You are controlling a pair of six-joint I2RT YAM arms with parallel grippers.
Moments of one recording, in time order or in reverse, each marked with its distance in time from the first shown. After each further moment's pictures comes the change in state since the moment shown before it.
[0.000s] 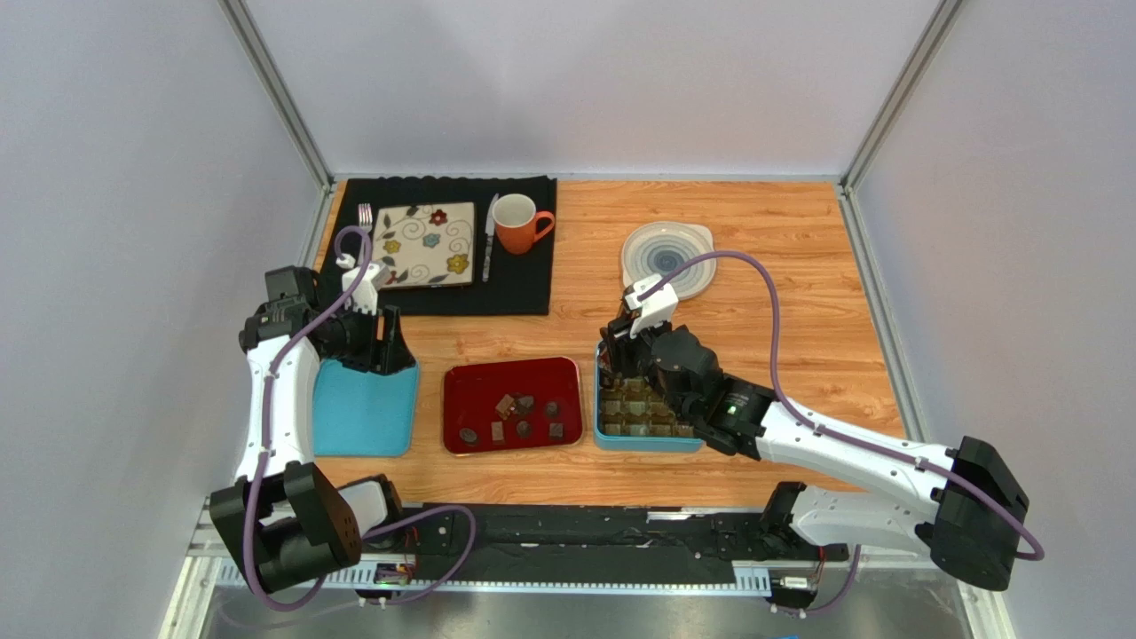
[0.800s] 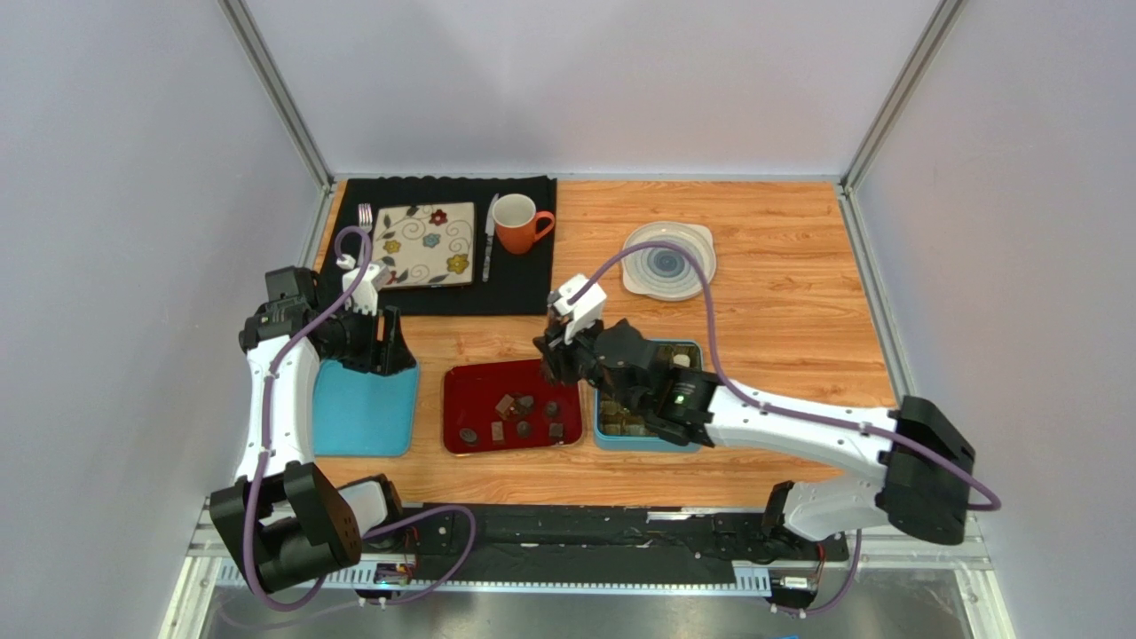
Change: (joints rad) left arm 0.000 0.000 0.000 -0.008 0.004 0.000; right arm 0.123 0.205 0.201 0.056 -0.140 -0.011
